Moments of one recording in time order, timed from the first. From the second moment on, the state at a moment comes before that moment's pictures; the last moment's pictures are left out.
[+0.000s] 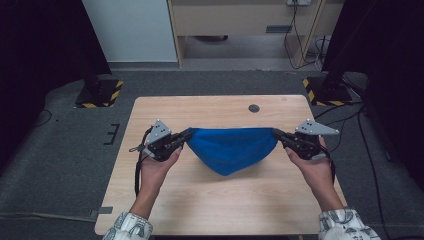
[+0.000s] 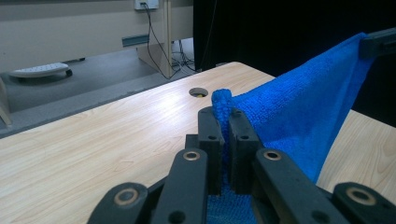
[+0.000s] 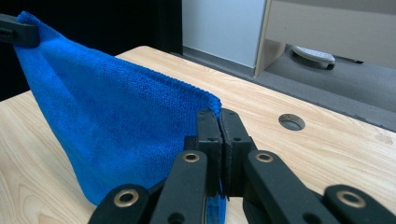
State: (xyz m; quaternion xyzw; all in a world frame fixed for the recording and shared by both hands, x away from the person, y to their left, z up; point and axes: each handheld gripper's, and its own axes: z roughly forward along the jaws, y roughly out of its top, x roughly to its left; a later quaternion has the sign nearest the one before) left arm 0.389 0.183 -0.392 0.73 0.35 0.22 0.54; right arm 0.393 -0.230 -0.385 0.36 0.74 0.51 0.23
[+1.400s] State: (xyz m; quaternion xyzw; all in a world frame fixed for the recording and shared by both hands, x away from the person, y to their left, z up) left arm 0.356 0.183 -0.378 0.73 0.32 0.23 0.56; right arm 0.359 -0.238 -0.376 0.35 0.73 0.53 0.25
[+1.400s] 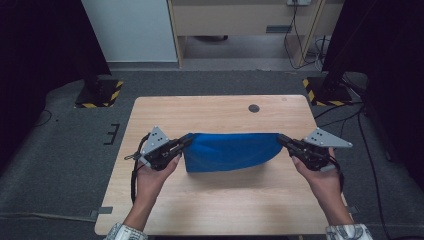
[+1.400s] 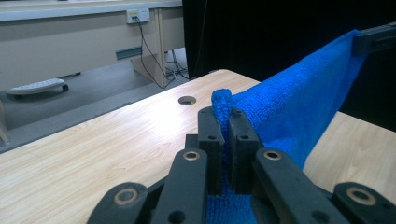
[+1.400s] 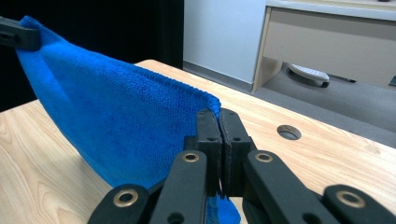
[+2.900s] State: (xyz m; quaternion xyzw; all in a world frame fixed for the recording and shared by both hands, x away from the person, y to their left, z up) left arm 0.374 0.189 -0.411 0.73 0.37 0.20 0.54; right arm 0.373 -0.224 -0.405 0.34 0.76 0.50 0.25
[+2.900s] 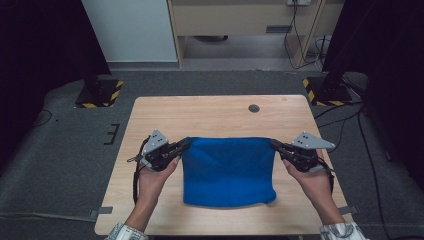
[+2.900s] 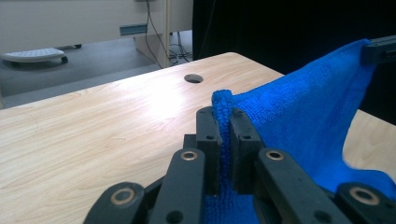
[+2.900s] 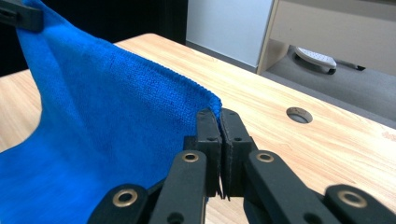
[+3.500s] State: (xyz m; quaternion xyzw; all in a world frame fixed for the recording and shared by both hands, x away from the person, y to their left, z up) left arm 0.393 0.174 -0.418 0.73 0.37 0.22 0.53; right arm 0.407 -0.229 -0.424 0.35 0.77 0.48 0.24
